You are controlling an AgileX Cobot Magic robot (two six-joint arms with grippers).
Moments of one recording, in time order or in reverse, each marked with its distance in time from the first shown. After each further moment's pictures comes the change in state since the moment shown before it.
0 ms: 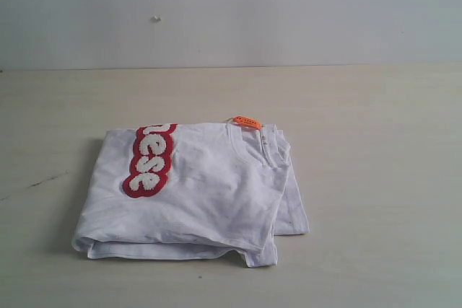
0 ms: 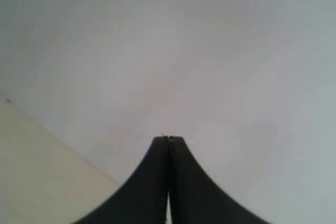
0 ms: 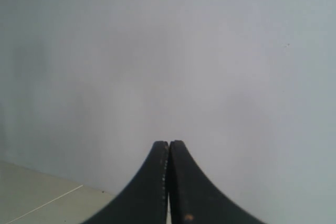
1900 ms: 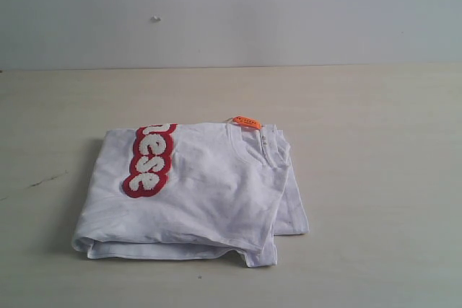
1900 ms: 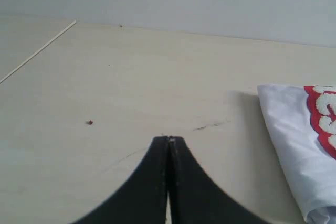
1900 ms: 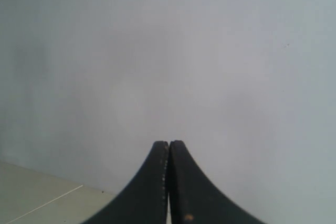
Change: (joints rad) left arm 0.000 0.000 0.003 -0.020 0.482 0.720; right arm 0.000 0.000 0.000 0.000 0.000 0.000
